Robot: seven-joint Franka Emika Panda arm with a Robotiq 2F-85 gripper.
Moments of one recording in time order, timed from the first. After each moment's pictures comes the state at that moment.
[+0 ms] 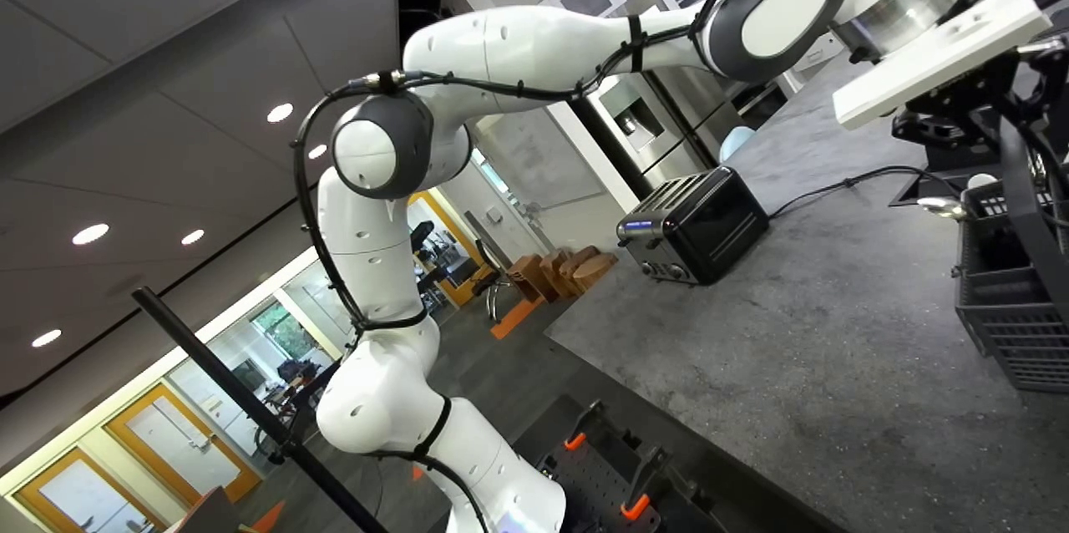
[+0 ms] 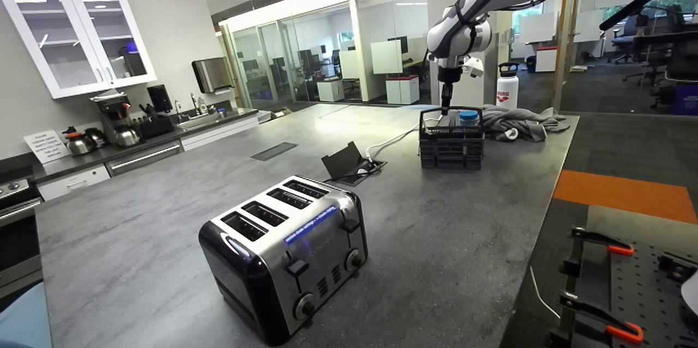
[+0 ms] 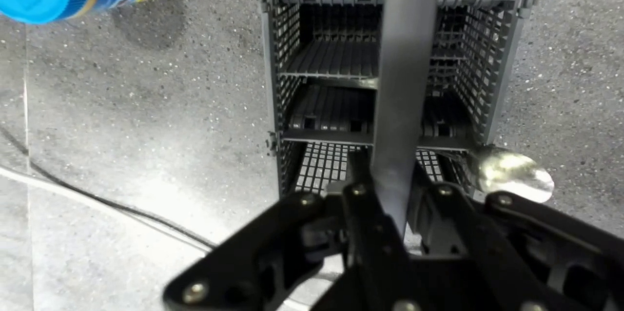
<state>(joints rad) -0.48 0.60 -0.15 -1.53 0.14 2.34 -1.04</state>
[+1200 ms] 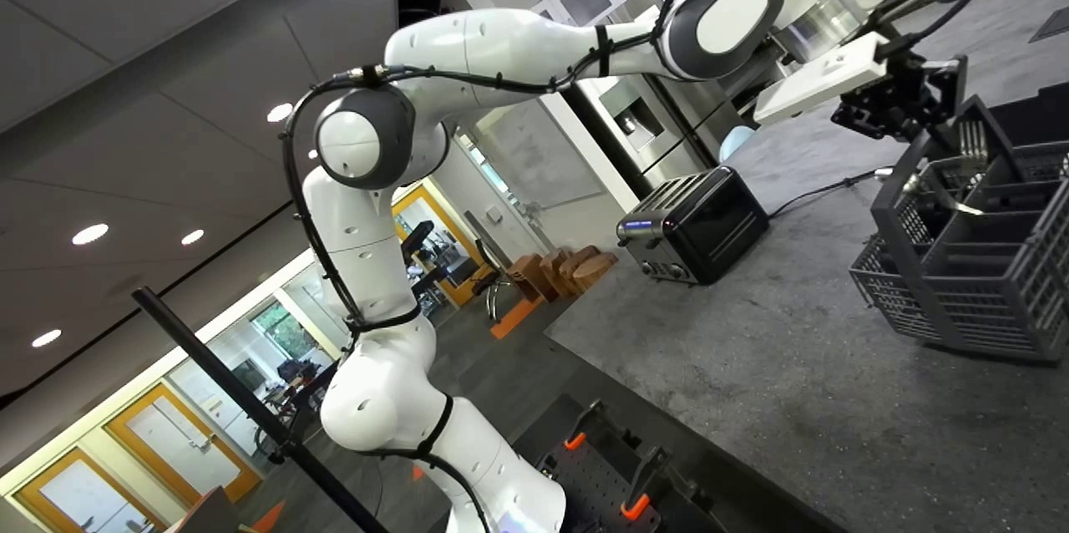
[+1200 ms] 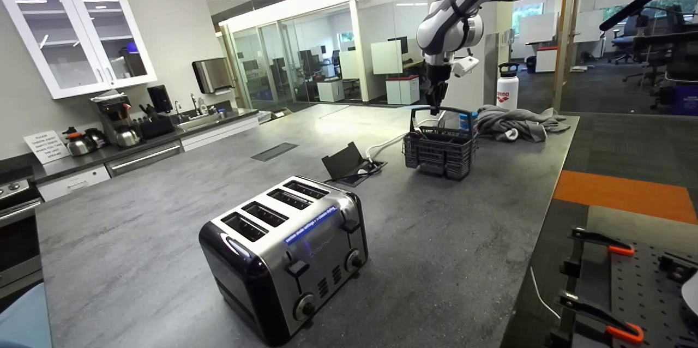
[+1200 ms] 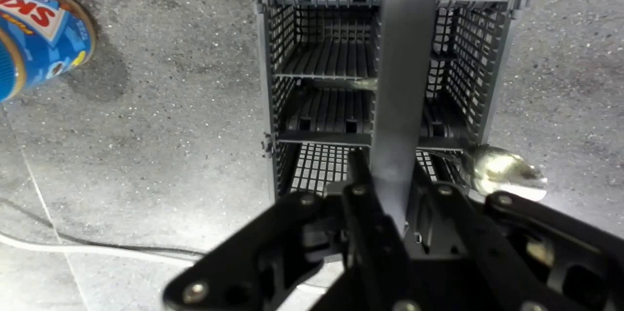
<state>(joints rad) -0.40 0.49 -0.14 -1.64 0.09 2.33 -0.58</state>
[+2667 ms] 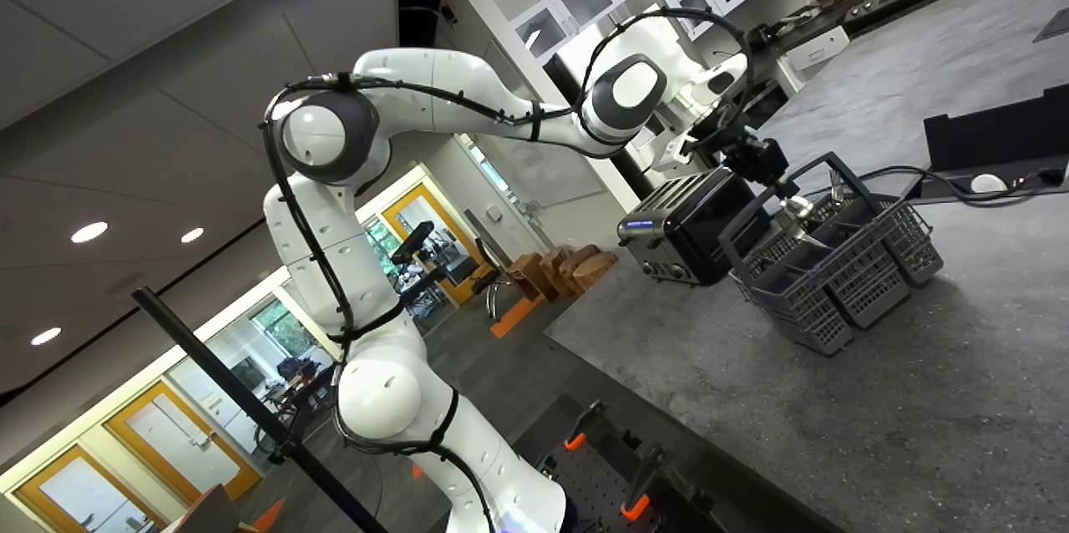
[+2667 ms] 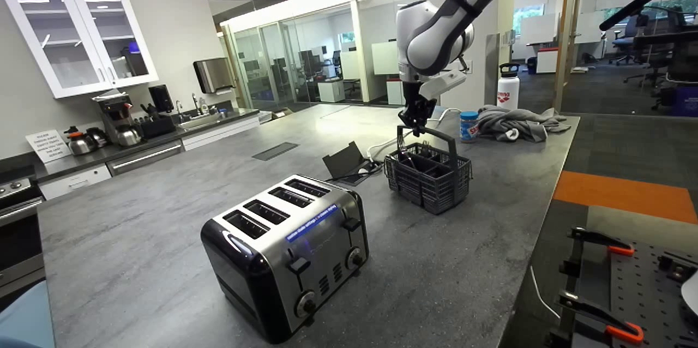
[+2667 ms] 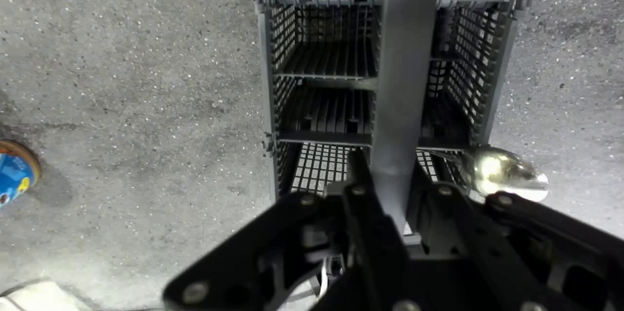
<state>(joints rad) -0.09 0.25 -0.15 -2.05 -0.20 2.45 0.20</state>
